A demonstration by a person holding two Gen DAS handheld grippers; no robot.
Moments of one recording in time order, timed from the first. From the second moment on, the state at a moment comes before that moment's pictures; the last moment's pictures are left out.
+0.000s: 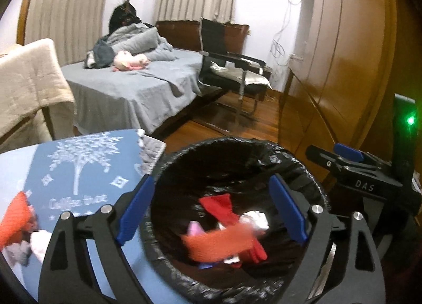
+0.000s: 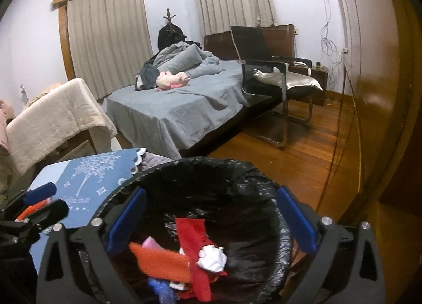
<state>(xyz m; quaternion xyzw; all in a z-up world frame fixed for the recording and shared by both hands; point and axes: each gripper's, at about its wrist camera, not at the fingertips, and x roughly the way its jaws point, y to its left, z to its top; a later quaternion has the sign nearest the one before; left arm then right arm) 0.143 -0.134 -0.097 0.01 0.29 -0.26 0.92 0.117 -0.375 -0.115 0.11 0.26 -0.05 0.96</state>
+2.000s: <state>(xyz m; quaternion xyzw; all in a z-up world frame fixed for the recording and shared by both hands) 0.112 0.183 -0.163 -0.03 0.32 0.07 0.94 0.207 -0.042 -0.181 0.01 0.35 0.20 0.91</state>
